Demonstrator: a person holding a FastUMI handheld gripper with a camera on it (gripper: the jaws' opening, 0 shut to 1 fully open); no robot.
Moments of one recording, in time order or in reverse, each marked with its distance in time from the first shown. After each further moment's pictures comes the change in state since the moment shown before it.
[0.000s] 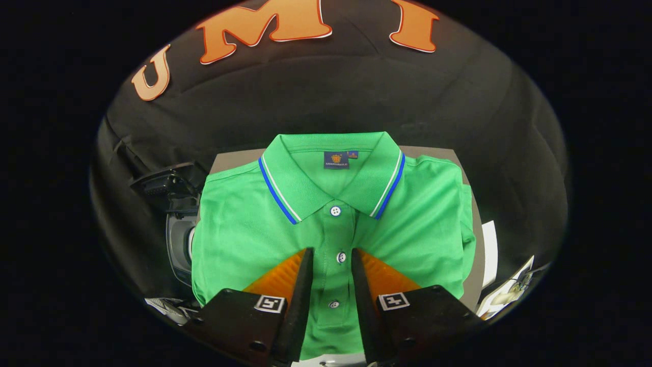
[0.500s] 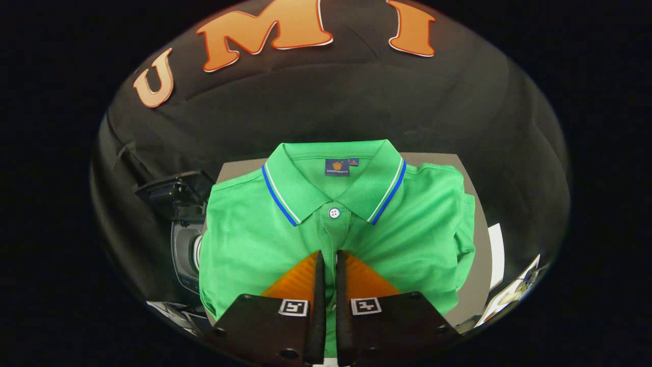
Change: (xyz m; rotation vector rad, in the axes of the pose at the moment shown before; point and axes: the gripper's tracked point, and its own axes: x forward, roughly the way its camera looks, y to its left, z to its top) arm 0.000 0.009 0.003 0.010 -0.069 0.039
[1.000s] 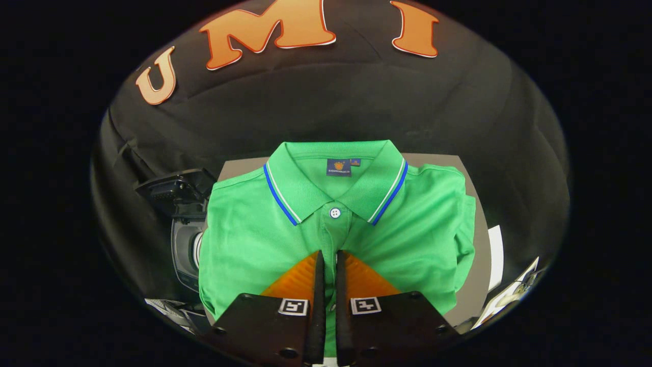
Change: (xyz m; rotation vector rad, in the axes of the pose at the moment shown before) arm 0.001 0.001 0.001 -0.013 -0.028 0.016
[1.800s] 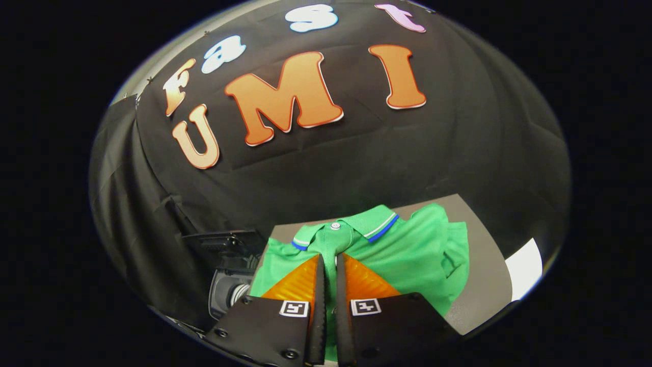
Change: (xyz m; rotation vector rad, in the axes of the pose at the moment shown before) arm -0.058 0.001 0.057 0.087 -0.488 0.231
